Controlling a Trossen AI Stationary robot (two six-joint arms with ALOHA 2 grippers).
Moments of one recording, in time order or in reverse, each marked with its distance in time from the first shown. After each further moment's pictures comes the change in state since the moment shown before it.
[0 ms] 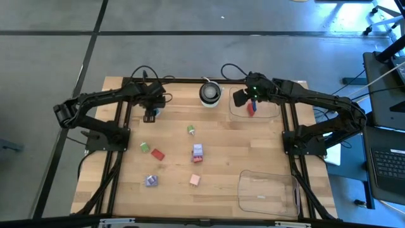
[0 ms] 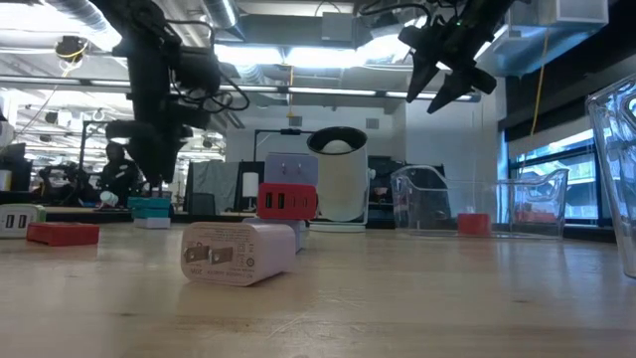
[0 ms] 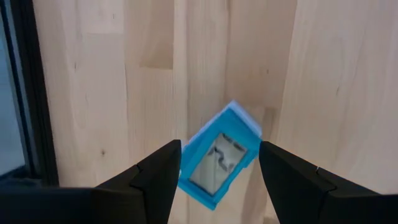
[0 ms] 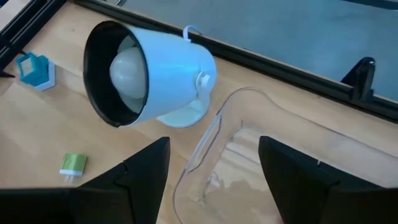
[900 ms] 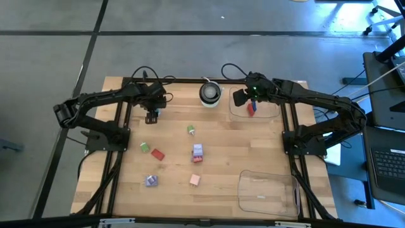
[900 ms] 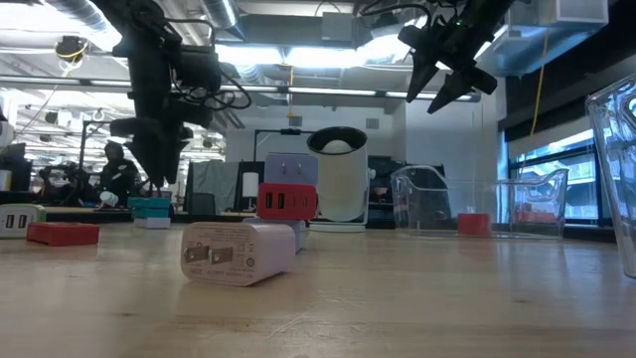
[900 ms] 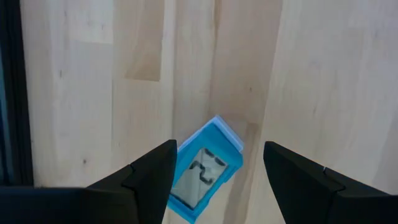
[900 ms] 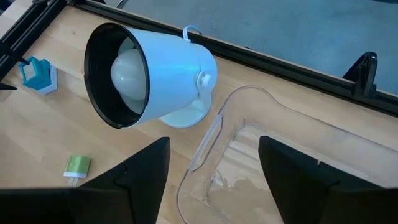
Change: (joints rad) left arm -0.015 0.000 0.000 0.000 0.051 -0.074; right arm 0.000 0.000 0.000 0.000 -0.003 0.028
